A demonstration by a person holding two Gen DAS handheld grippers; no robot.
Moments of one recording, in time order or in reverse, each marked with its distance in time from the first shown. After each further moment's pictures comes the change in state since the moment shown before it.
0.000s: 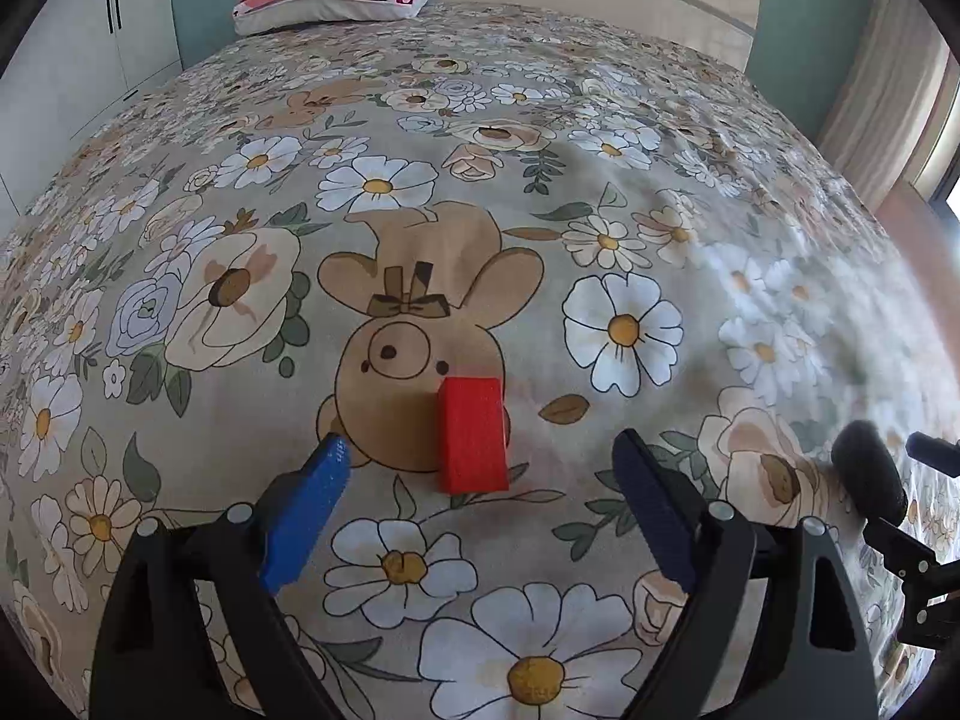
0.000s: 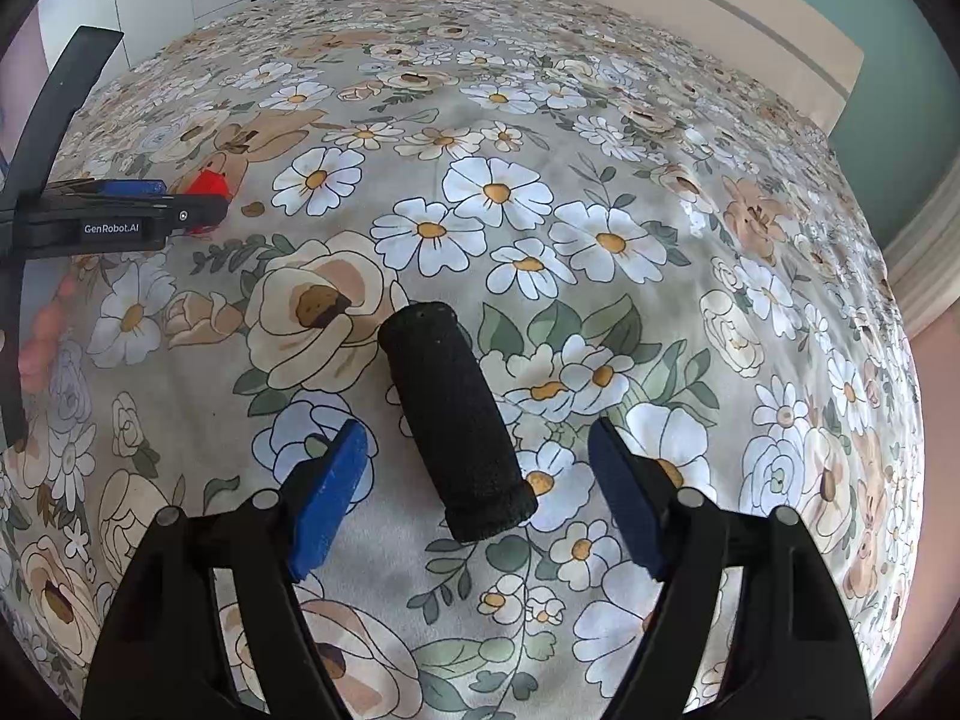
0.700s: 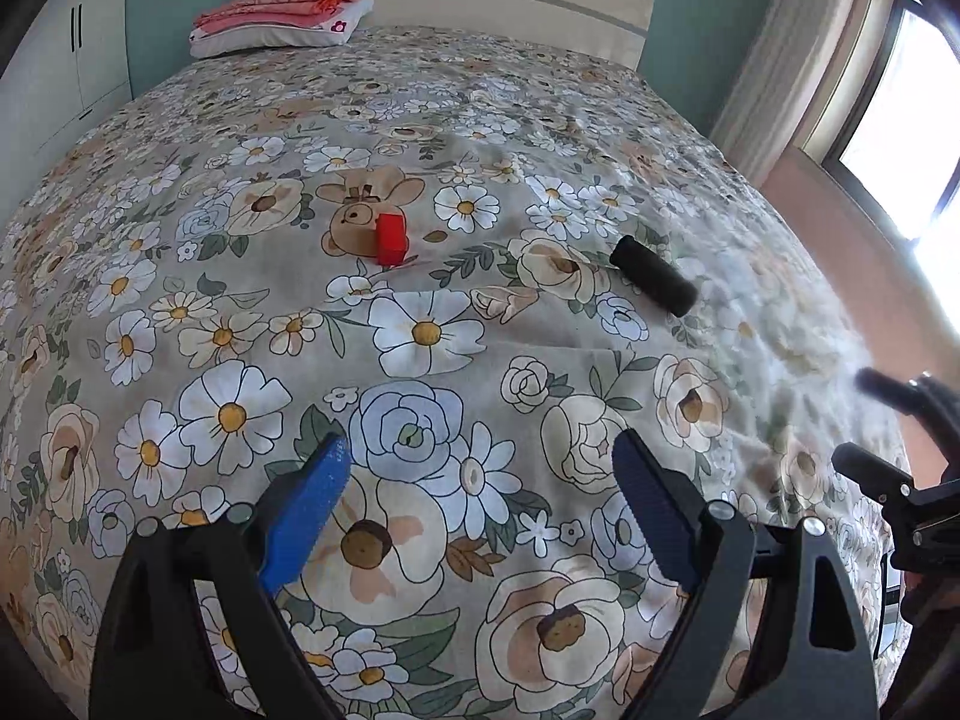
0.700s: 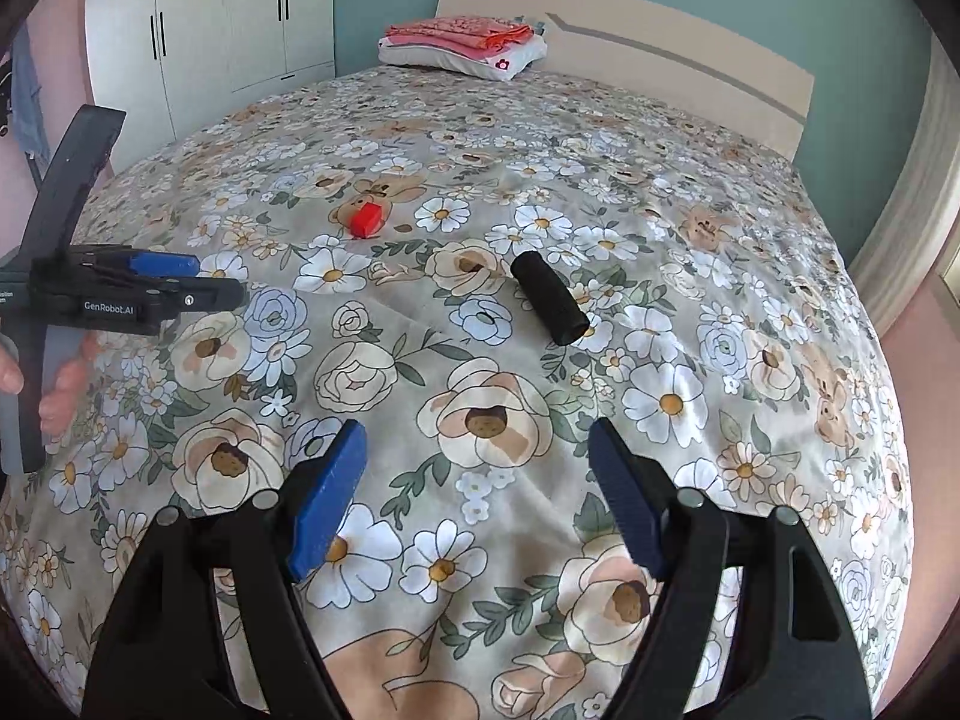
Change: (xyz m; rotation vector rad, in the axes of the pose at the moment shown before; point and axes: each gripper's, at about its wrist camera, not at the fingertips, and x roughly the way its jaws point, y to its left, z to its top) left arm -0.159 -0.006 -0.121 0.087 -0.031 -0.195; right arm -0.168 0.059 -0.121 0.053 -0.204 0.024
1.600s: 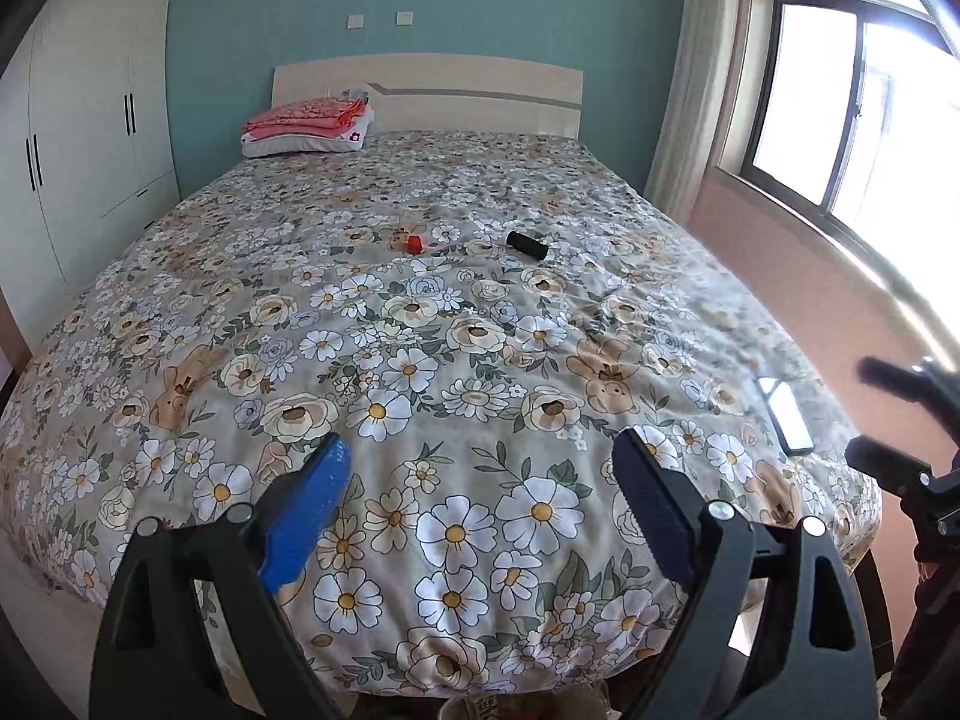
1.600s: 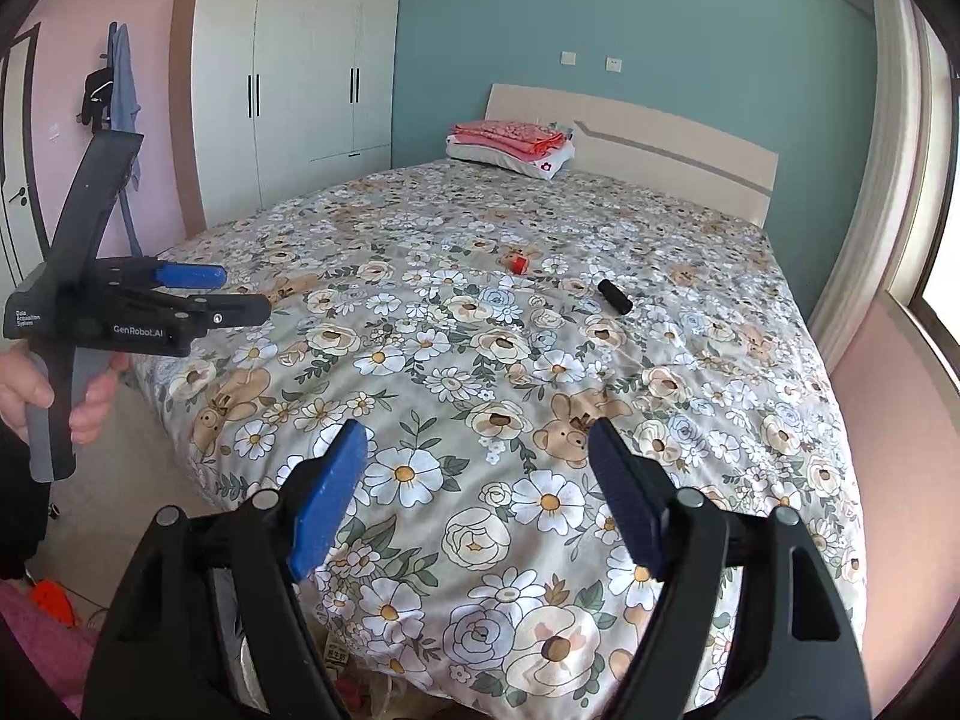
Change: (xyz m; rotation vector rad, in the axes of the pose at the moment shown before) left arm -0.371 -0.055 -0.281 0.112 -0.226 0.046; right arm -0.395 0.213 -0.218 -0.013 -0.236 0.017
